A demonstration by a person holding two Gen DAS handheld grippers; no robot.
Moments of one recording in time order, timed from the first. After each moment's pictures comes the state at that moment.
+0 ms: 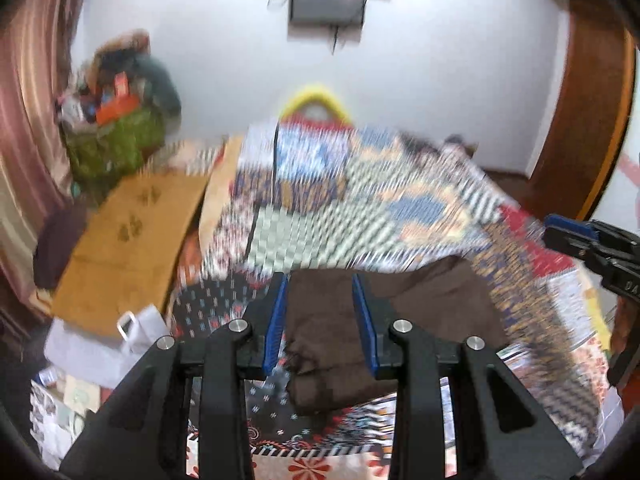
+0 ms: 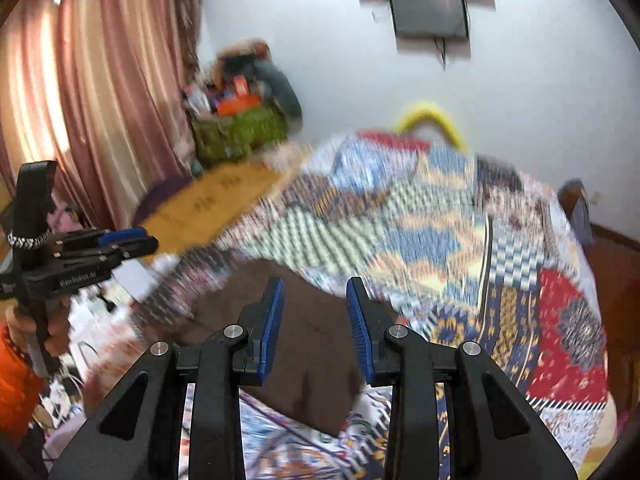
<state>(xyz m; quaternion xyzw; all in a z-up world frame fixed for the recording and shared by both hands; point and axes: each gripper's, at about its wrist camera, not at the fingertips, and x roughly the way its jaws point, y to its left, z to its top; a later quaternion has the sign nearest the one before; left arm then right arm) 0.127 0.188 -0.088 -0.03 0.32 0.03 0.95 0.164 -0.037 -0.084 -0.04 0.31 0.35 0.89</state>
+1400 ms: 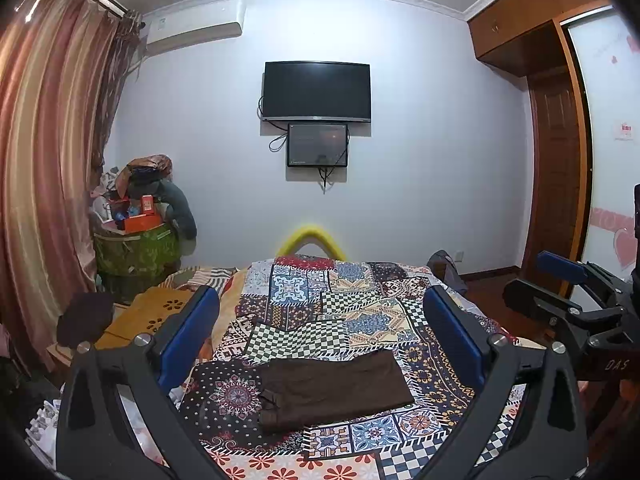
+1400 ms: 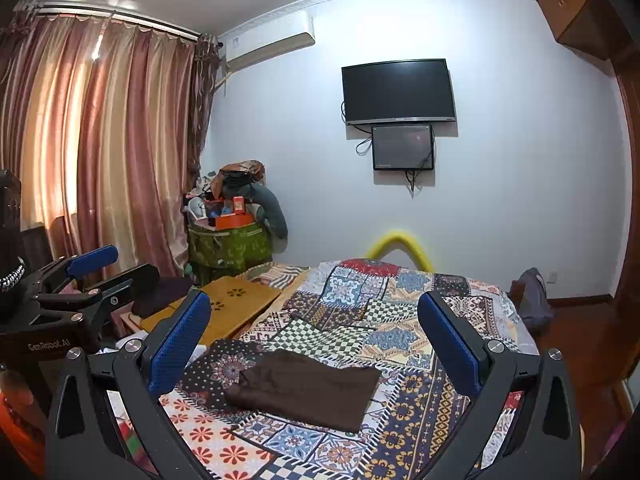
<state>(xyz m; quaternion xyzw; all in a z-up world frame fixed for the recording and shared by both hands) -0.034 0.093 0.010 -0.01 0.10 0.05 0.99 0.003 -0.073 0.011 -0.01 0.10 0.29 0.95</state>
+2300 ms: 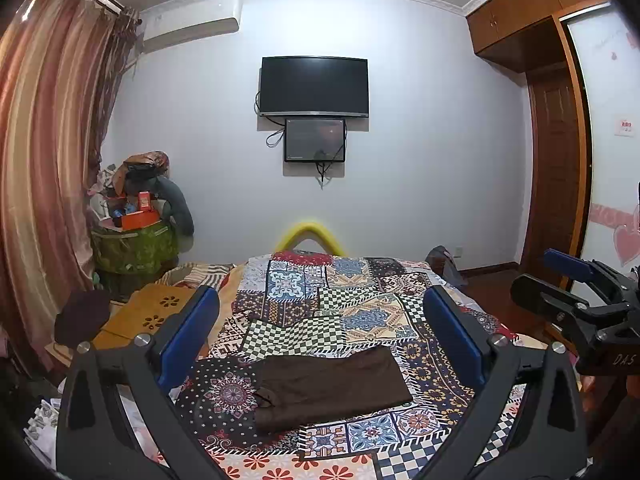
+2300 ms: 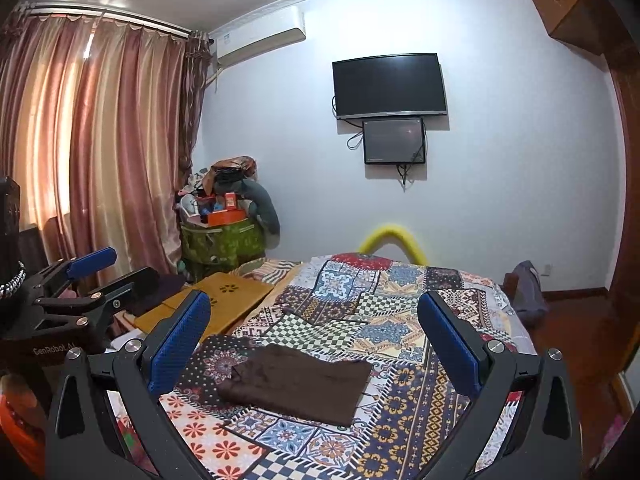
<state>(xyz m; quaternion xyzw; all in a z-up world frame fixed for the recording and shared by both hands) -0.028 0.093 0.005 -0.01 0.10 0.05 0.99 0.004 -0.081 0.013 -0.01 0.11 0.28 0.95</state>
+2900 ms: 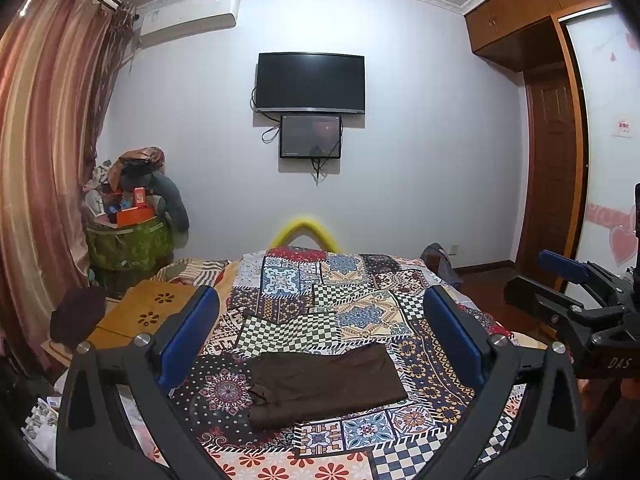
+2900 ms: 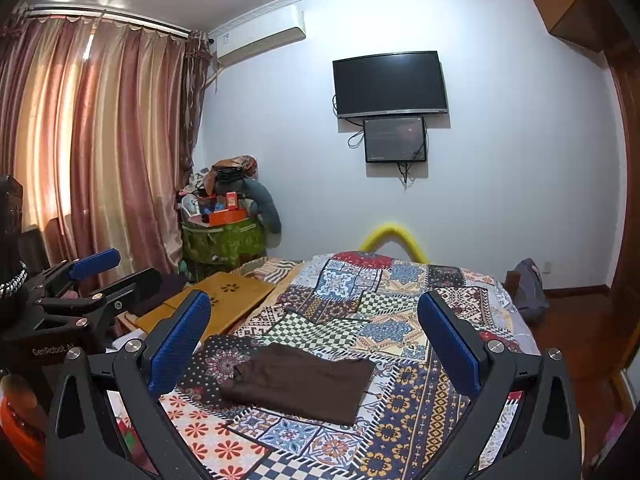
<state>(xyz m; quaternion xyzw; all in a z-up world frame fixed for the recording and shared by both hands) -0.023 0.093 0.003 -0.02 0.11 0.04 0.99 0.005 -0.080 0.011 -0.01 0.12 0.28 0.95</state>
